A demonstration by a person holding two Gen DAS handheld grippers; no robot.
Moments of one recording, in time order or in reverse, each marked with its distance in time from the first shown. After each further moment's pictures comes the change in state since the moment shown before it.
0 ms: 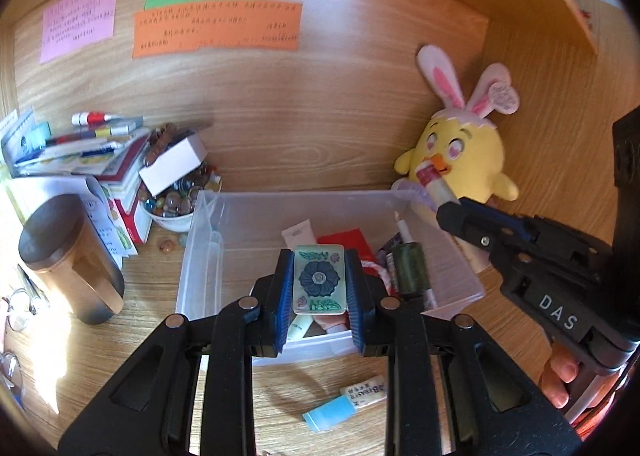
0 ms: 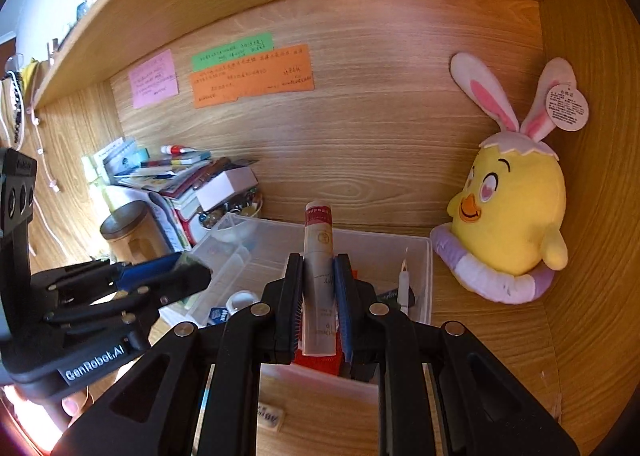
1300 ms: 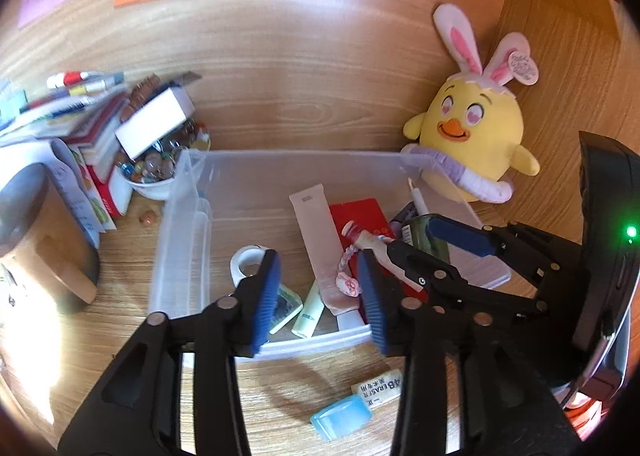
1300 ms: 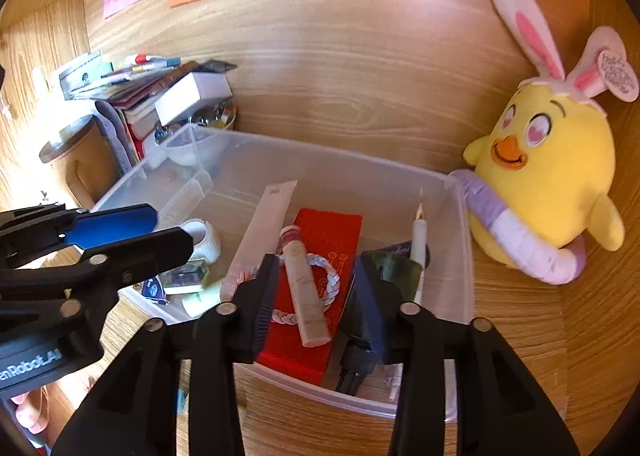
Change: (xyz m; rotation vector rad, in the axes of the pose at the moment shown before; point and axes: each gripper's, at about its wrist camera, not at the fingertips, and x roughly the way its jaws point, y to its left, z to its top) left arm 0.031 0.008 -0.007 -0.007 0.099 -0.033; right arm 0.072 0.007 -0.030 -0.106 0.209 -0.092
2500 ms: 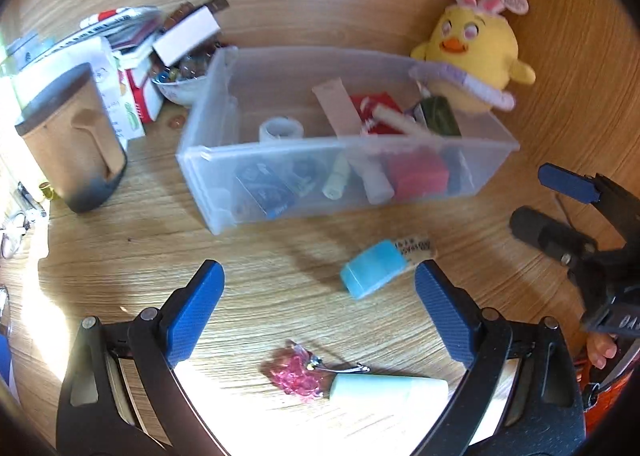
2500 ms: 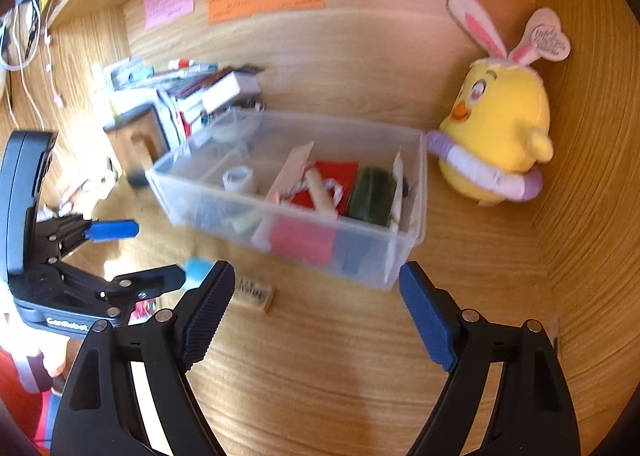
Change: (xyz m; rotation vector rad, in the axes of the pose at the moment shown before) left arm -0.016 0.005 -0.088 0.033 0.137 0.052; right arm -0.083 -0.002 -0.072 0.016 -0.024 0.060
